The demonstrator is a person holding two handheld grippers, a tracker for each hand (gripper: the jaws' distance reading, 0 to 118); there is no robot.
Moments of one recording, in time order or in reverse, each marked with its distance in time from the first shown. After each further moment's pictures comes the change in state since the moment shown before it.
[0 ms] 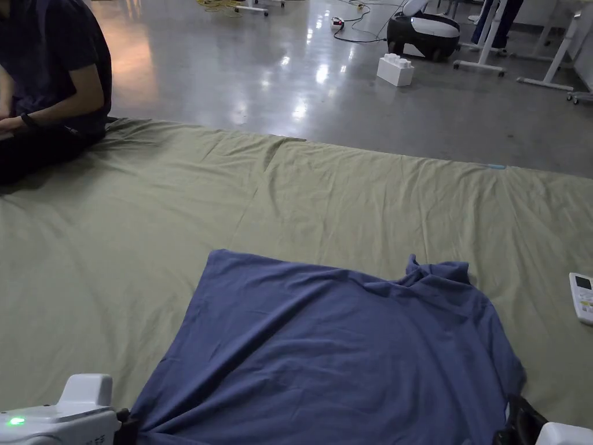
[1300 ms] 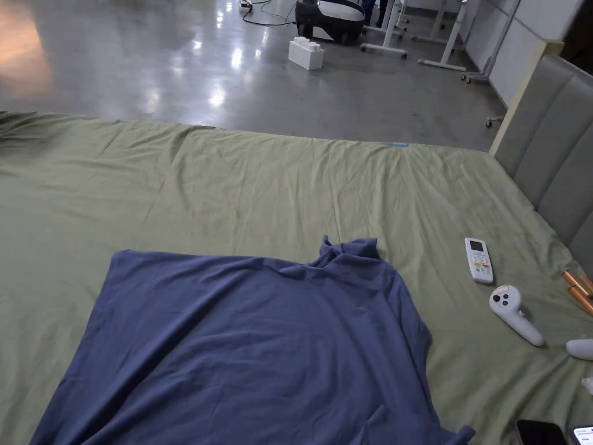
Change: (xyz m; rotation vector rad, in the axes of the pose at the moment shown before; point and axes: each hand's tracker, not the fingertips) left arm 0.011 -0.013 -0.011 -0.040 0.015 0.004; right arm 0.080 -0.094 -0.028 -0.649 -0.070 -0.124
